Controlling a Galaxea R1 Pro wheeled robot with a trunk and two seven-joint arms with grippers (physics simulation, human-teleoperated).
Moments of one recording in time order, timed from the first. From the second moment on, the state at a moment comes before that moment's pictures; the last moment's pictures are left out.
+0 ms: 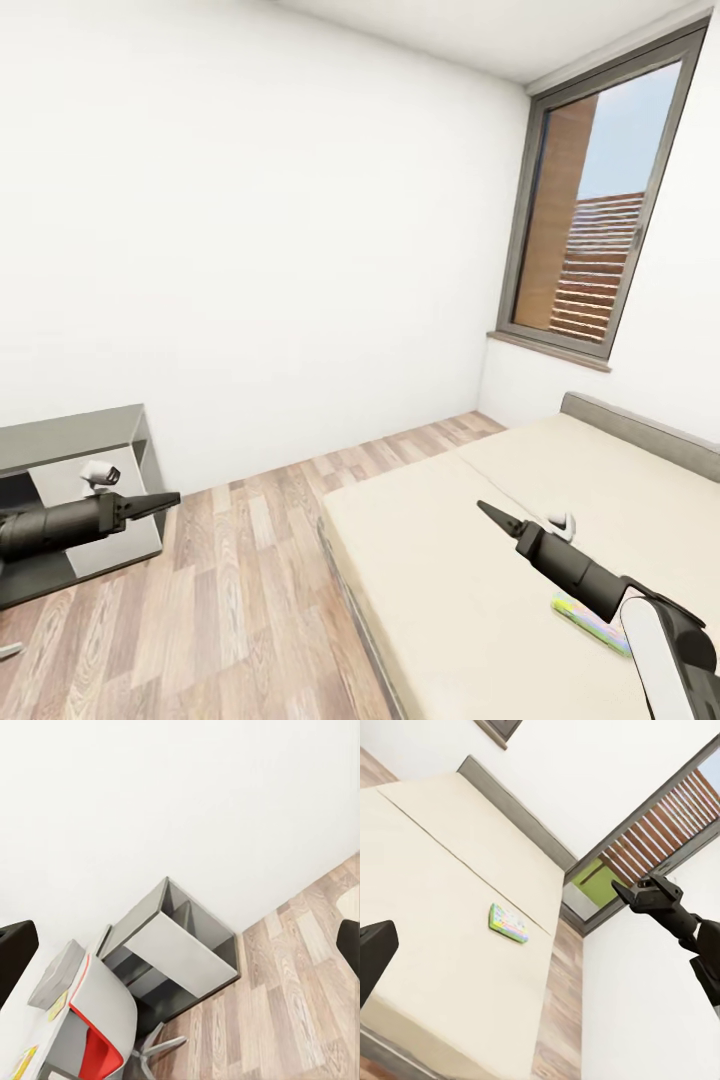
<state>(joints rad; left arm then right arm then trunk) -0.48 0.43 0.37 -1.23 0.06 1.00 -1.56 -0.21 -0.07 -0.36 -1.48 -0.59 0.78 0.69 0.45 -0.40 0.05</state>
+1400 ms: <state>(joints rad) -0.48 0.43 0.37 -1.23 0.06 1.00 -1.56 -0.21 -0.07 -0.35 -1.49 -0.59 0.78 0.69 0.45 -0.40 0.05</state>
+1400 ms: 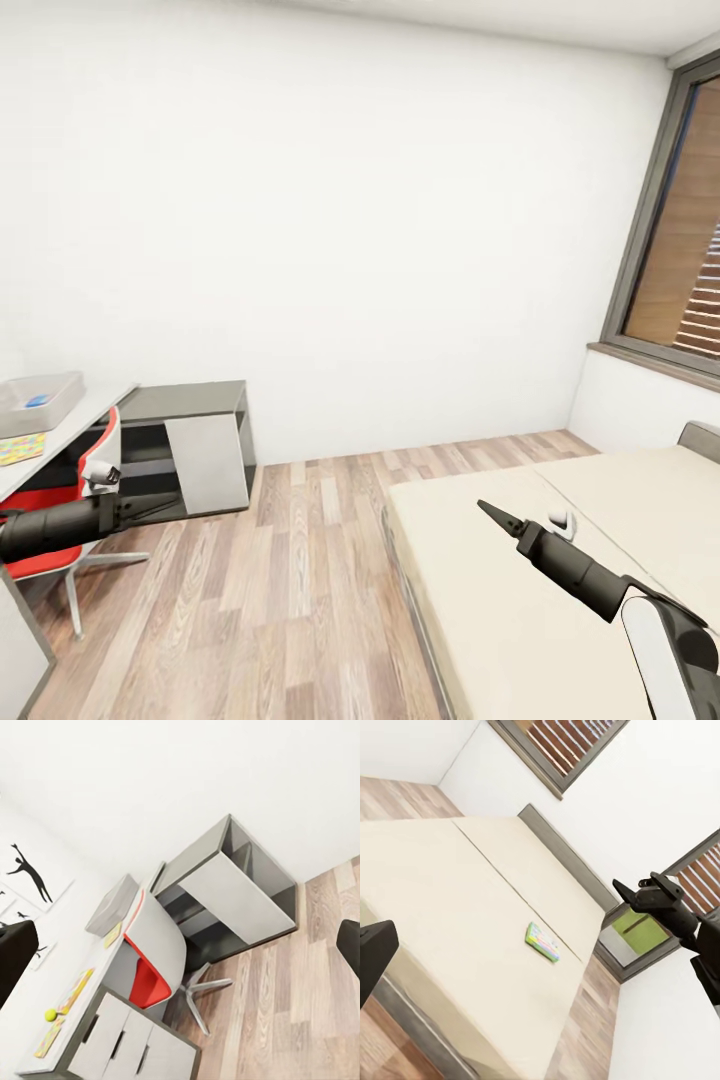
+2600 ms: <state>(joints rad) -0.48 0.43 0.37 -1.23 0.06 1.00 -1.56 -0.21 -0.07 -0.35 -1.49 -0.59 0.78 0.69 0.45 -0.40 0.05</state>
